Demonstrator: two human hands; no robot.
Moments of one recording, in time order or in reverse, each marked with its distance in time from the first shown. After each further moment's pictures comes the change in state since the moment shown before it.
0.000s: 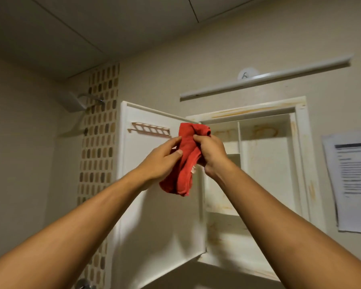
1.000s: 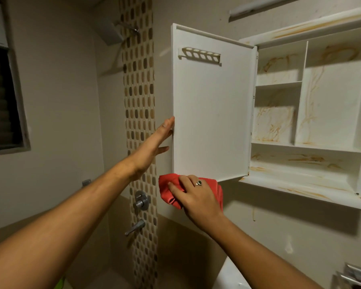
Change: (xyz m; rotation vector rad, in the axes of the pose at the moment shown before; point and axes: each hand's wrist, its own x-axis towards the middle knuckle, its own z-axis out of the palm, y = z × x) left_hand -0.189 -0.057 -0.077 -0.110 -0.051 -0.336; right_hand -0.212 0.272 0.010 -1.432 -0.517 -0.973
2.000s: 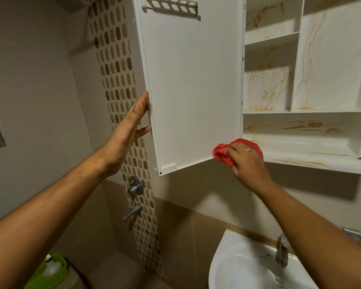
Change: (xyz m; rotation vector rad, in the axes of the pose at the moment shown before) left_hand 0.009 -0.031 0.011 -0.030 -0.011 0.099; right_hand -0.074 0.155 0.004 0.089 -0.090 0.409
